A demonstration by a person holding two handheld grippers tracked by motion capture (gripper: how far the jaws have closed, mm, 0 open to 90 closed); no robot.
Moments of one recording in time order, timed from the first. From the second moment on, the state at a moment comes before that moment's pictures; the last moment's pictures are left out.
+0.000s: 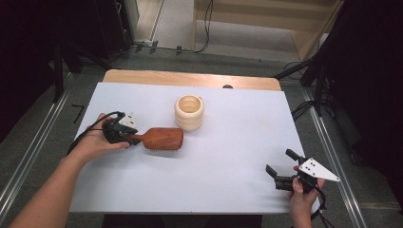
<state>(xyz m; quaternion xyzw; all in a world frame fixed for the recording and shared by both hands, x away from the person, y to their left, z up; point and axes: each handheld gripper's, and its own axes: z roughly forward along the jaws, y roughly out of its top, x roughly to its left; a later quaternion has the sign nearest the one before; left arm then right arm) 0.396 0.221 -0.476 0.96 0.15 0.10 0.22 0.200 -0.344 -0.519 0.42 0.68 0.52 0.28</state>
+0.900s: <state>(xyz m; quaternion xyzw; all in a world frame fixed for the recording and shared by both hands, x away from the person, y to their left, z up) 0.394 0.216 -0.478 0.96 0.12 0.09 0.23 0.201 -0.343 -0.520 0.43 0.68 0.52 0.28</state>
